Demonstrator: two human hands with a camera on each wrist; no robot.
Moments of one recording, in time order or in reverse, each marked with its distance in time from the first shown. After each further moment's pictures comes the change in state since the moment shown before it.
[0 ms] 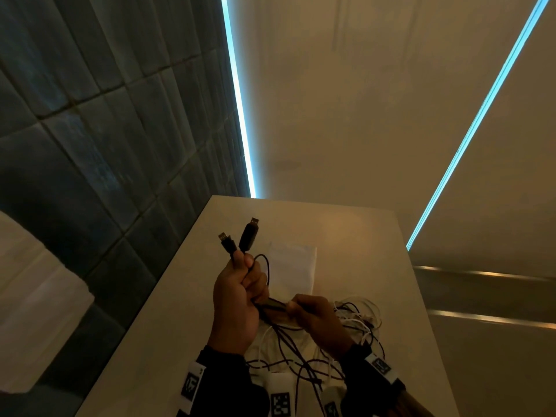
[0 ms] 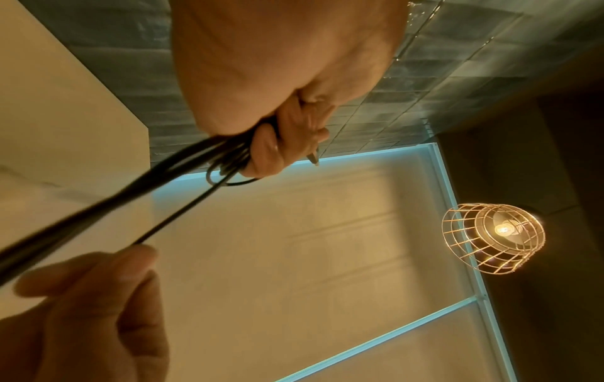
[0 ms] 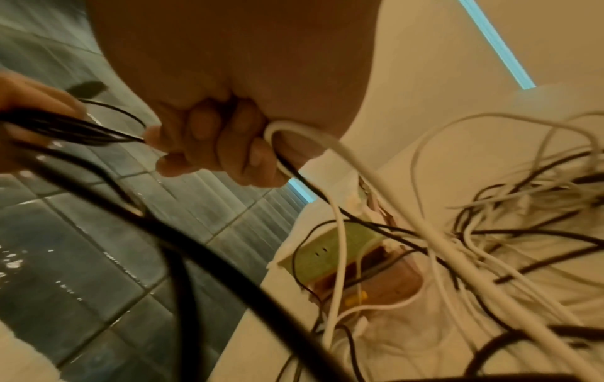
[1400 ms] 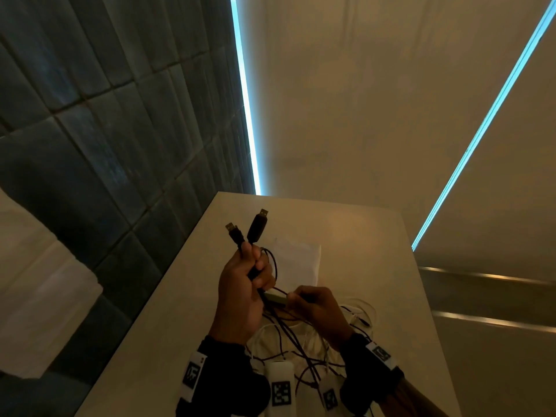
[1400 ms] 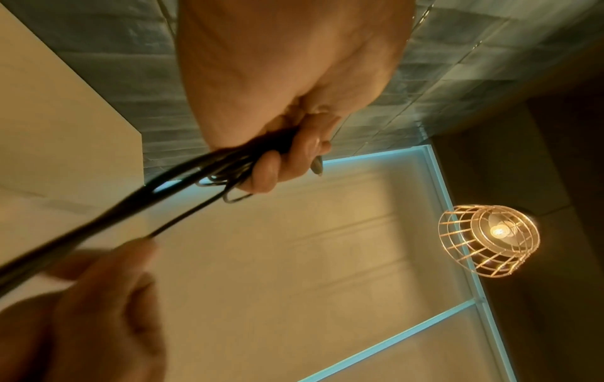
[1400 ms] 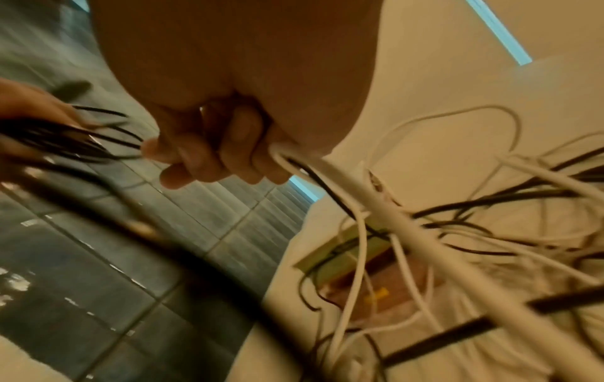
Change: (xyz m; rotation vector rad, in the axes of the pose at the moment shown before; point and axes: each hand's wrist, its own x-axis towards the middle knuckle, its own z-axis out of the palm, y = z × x) left_hand -0.002 0.005 0.003 0.086 -0.028 0.037; right_hand 0.009 -0.004 0.002 0.043 0.051 0.051
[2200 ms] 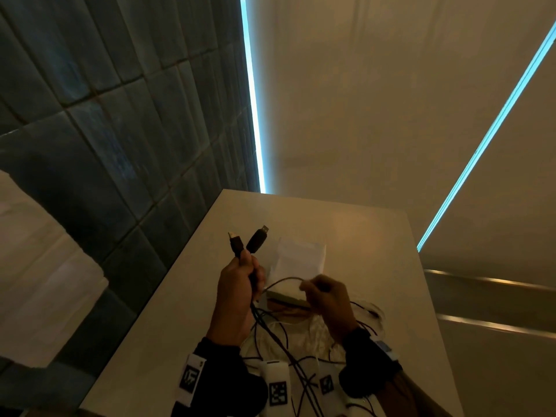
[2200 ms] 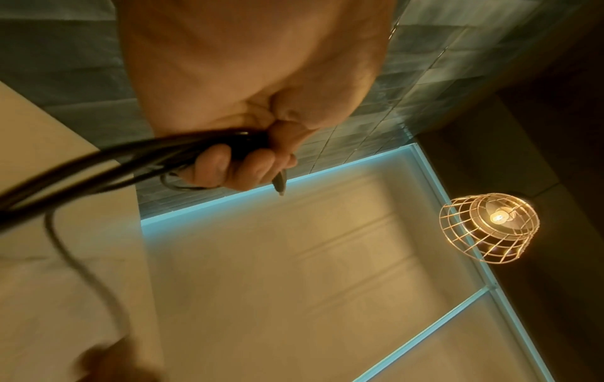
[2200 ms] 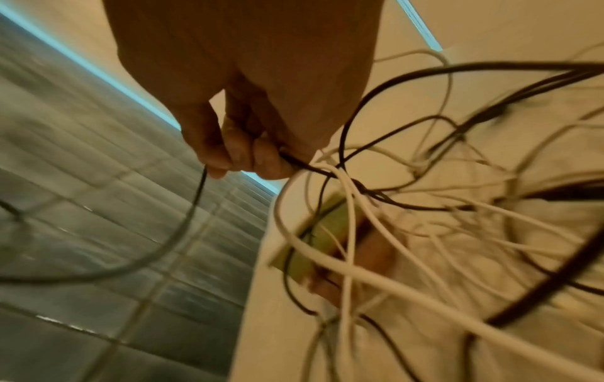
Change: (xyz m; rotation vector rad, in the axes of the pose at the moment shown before) left_hand 0.001 -0.001 -0.017 0.330 0.208 -0.038; right_hand 0.015 0.017 -0.009 0.031 0.252 0.104
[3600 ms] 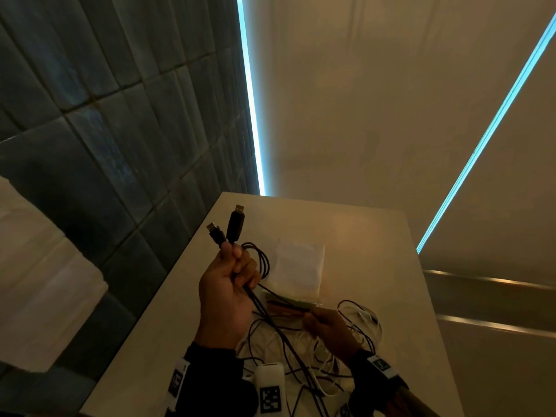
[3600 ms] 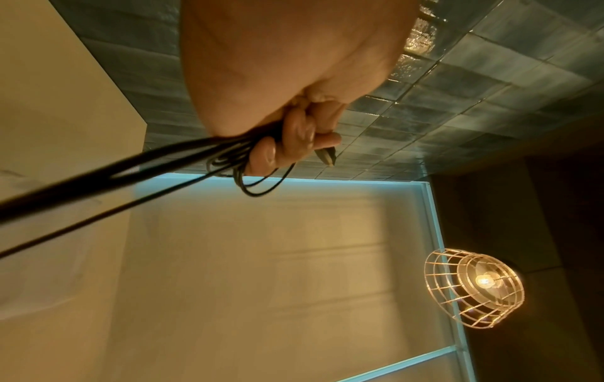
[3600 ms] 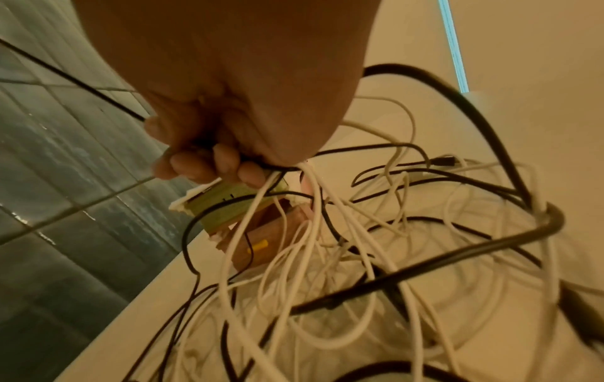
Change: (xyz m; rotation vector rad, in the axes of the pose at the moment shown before) left_hand -0.007 0.017 -0.003 -0.473 -0.139 0.083; right_hand -0.018 0.052 -0.023 -0.266 -0.244 -0.046
